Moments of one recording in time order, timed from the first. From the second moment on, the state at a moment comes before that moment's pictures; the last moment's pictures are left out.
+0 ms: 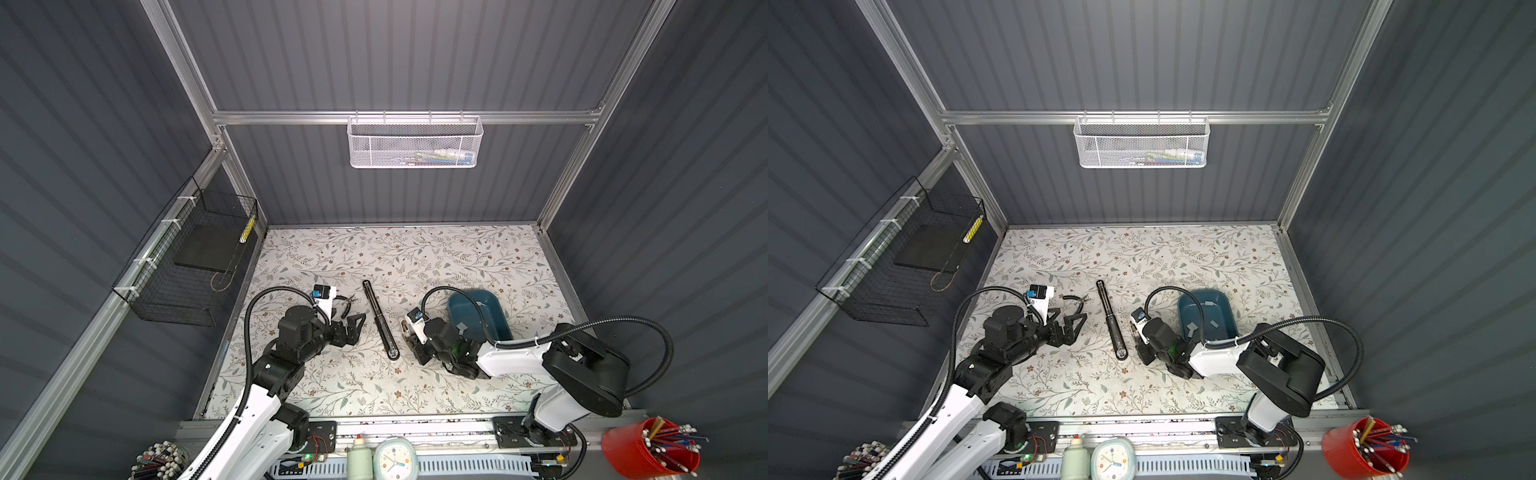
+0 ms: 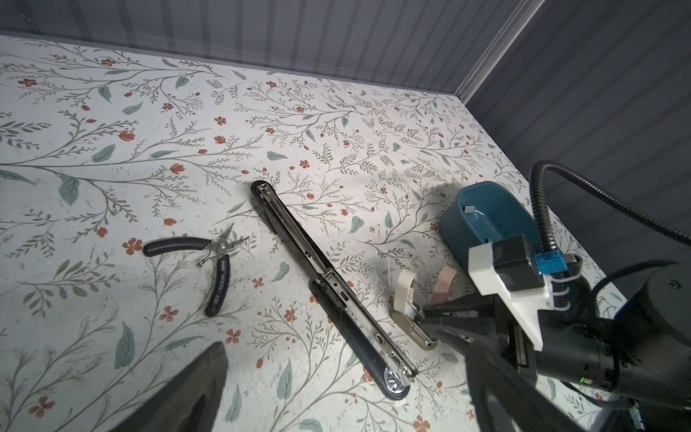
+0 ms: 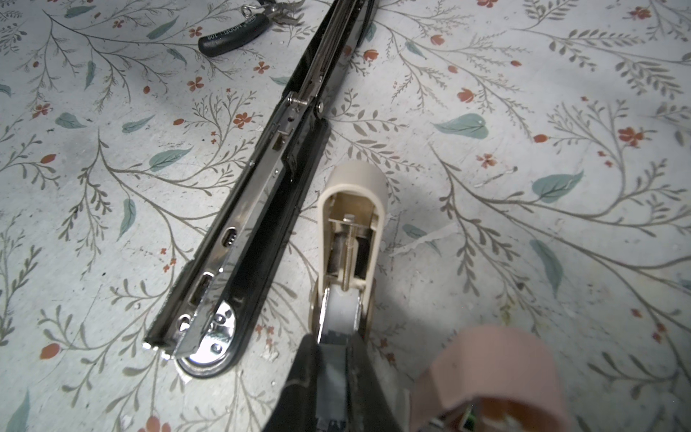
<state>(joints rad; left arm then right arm) -0.42 0.67 0.53 -0.31 0.20 -0.28 0.96 1.59 0.57 0.33 0.12 0.20</state>
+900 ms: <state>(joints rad) -0.42 0.67 0.53 -0.31 0.20 -0.28 0.96 1.58 0.57 0.32 0.13 0.22</state>
